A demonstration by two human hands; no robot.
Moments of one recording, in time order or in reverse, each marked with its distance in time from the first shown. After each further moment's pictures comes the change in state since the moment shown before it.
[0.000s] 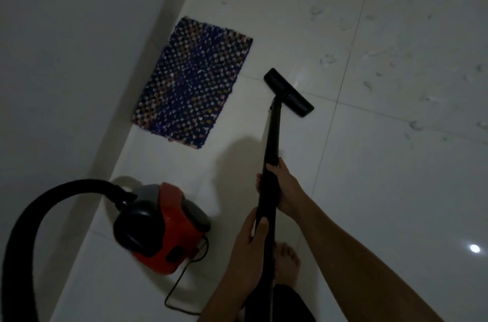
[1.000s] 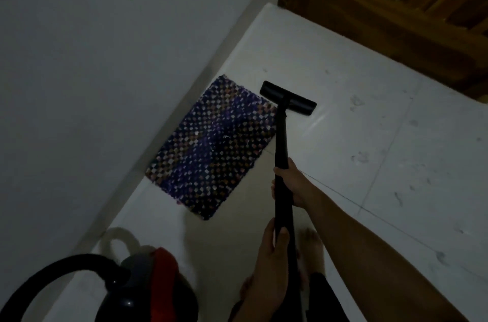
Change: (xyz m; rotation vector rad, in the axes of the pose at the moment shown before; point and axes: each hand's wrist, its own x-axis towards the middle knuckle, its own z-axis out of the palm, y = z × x) left_hand 0.163 0.232 -0.013 -0.270 0.071 -0.069; right_hand 0.196 -0.215 0.176 -0.656 0.086 0.105
